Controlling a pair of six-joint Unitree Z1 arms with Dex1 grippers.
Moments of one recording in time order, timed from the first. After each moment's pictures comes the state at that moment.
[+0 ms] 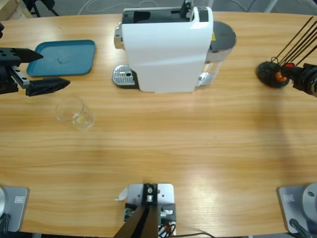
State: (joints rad) arm 0 -0.77 1.23 -0.75 0.23 0.05 0.16; arm 1 0.12 1.63 -0.19 -0.82 -0.26 0.22
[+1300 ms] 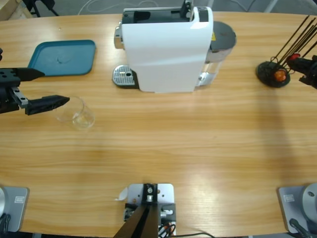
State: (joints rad) arm 0 -0.77 1.17 -0.63 0.18 0.00 0.11; arm 1 0.09 1.47 -0.20 -0.78 -0.15 0.20
